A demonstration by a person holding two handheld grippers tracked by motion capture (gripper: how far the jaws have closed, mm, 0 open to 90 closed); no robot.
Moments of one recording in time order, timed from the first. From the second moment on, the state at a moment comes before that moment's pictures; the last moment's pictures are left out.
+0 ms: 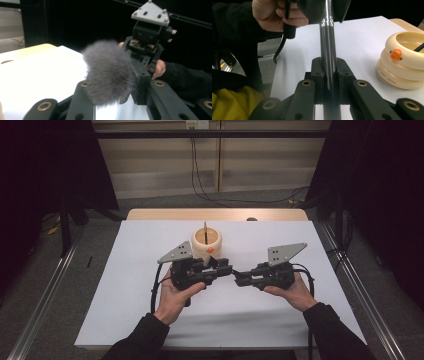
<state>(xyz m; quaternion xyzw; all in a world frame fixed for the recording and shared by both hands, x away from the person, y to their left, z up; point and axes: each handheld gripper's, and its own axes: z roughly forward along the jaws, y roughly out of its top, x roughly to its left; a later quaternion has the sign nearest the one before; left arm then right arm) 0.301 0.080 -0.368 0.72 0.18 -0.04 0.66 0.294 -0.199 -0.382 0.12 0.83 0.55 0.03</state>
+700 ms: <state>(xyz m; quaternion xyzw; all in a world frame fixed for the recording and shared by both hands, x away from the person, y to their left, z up) 0.296 0.079 -0.358 0.74 0.17 -0.03 0.65 0.295 -0.196 -0.384 0.12 0.82 0.56 0.01</state>
